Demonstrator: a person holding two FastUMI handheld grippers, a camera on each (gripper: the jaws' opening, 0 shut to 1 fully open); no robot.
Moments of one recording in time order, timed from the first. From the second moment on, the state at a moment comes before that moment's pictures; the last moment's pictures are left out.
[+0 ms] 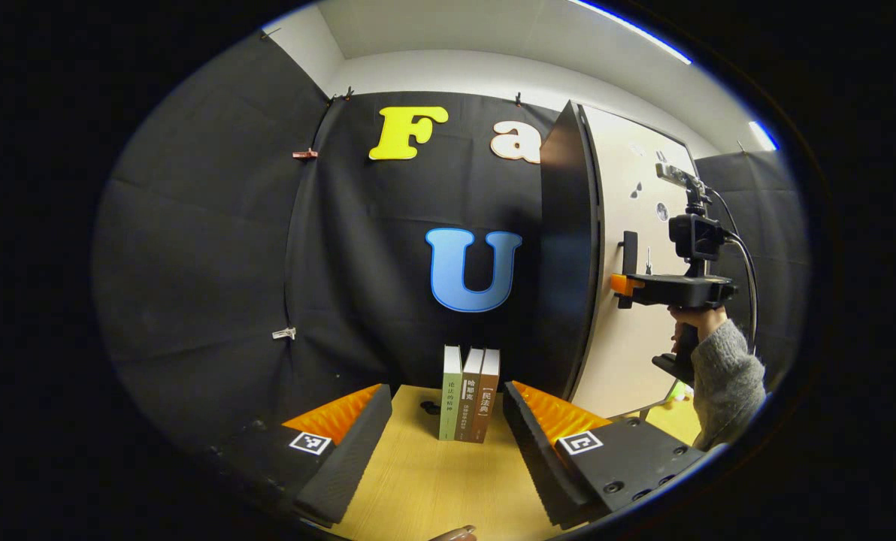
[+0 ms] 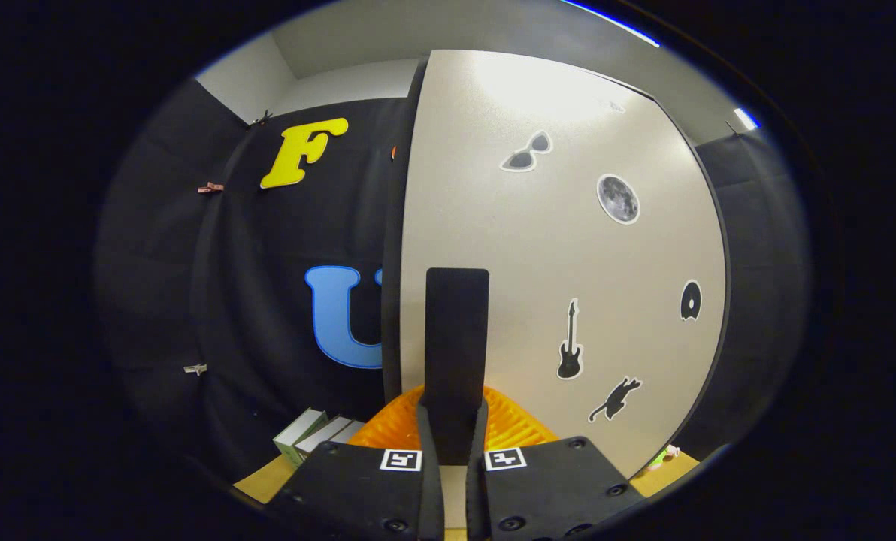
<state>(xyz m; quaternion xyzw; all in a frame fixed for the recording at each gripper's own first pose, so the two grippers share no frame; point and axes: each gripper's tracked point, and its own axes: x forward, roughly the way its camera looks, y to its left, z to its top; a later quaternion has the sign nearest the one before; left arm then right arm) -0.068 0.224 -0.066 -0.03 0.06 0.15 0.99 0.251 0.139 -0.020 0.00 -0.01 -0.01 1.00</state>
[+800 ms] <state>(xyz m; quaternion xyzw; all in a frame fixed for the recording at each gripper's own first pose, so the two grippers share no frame) -0.115 0.129 -0.040 0.00 0.04 0.09 1.00 0.107 0.080 -0.004 0.01 0.00 0.02 1.00</state>
